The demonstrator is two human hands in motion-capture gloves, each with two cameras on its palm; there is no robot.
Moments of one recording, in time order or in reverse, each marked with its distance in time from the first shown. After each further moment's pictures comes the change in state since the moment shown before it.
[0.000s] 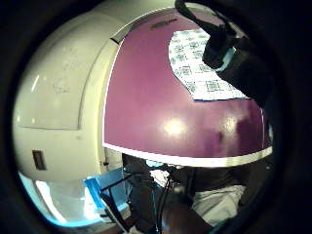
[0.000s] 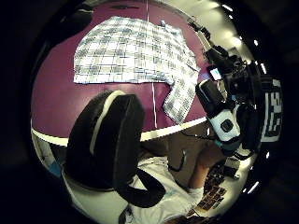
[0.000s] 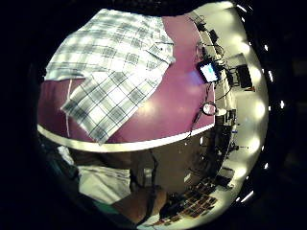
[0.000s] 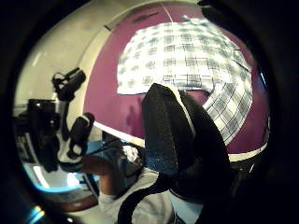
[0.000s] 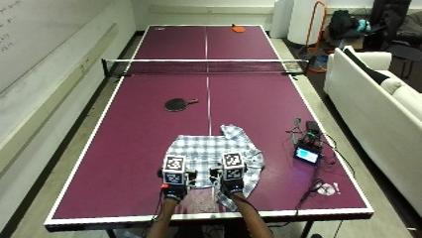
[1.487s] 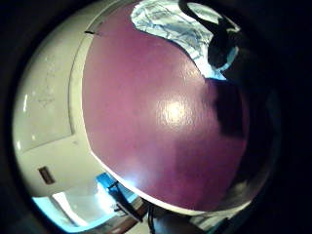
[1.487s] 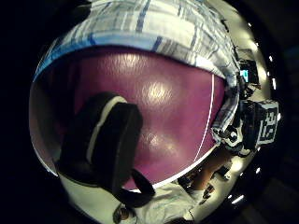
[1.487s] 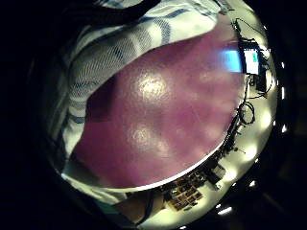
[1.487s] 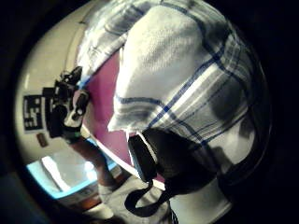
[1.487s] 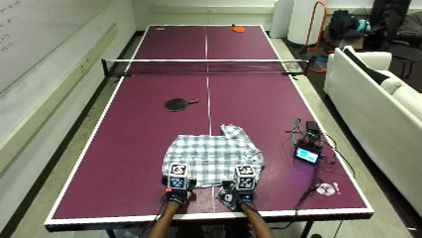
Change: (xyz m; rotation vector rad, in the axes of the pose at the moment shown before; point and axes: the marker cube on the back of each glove) left arm 0.000 0.000 0.060 -0.149 -0.085 -0.054; right arm 0.020 0.057 0.064 -0.517 -0.378 -0.260
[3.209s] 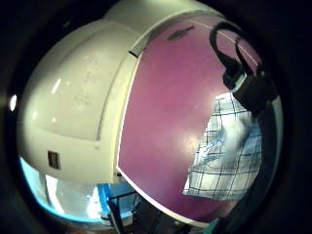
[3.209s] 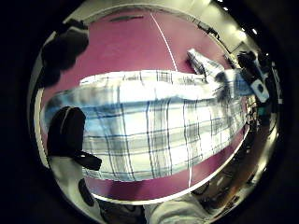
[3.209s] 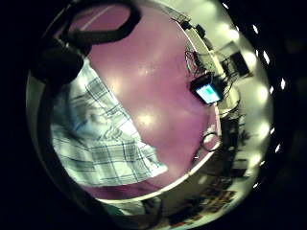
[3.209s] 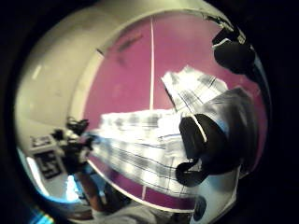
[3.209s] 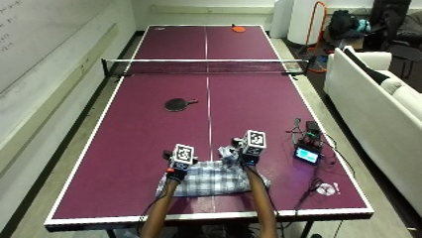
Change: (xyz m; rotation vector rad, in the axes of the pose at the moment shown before) left arm -0.010 -0.088 -0.067 0.303 -0.115 0.028; right arm 0.016 -0.048 -0.170 0.699 0.344 0.344
